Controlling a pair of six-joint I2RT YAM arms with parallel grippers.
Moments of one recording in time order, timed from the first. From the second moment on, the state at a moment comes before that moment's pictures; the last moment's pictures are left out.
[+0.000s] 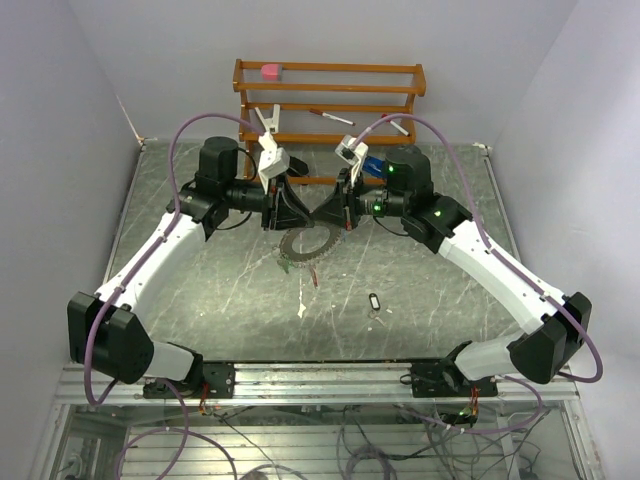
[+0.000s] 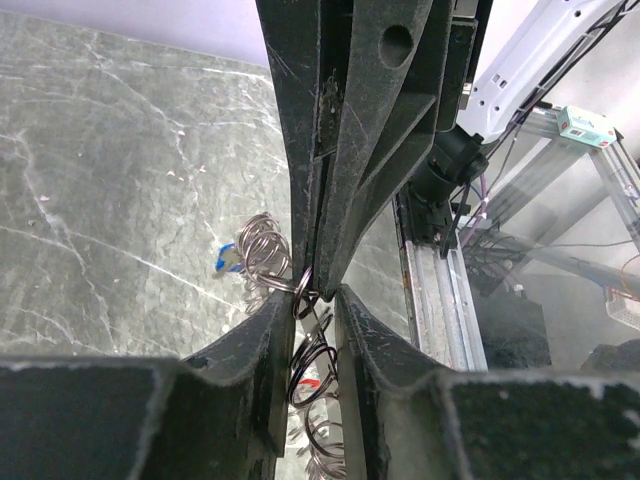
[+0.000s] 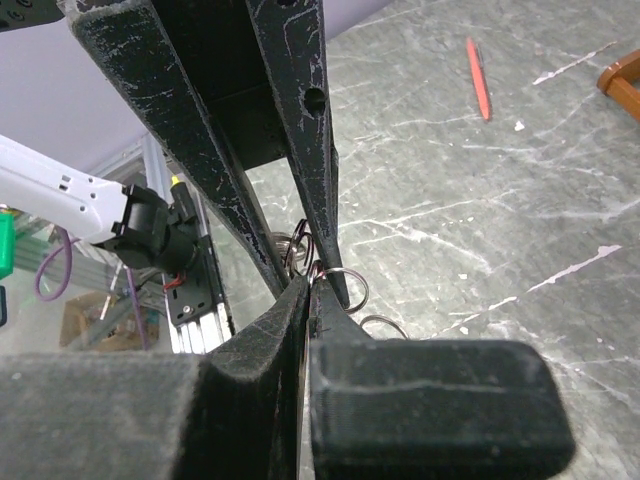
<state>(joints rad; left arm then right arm) -0.39 1.37 1.22 -0.23 1.22 0.13 0.66 1.37 1.35 -0.28 -0.63 0.16</state>
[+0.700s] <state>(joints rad) -0.42 1.37 1.30 -0.46 1.15 0.39 0.66 1.36 1.34 -0.29 -0.62 0.16</state>
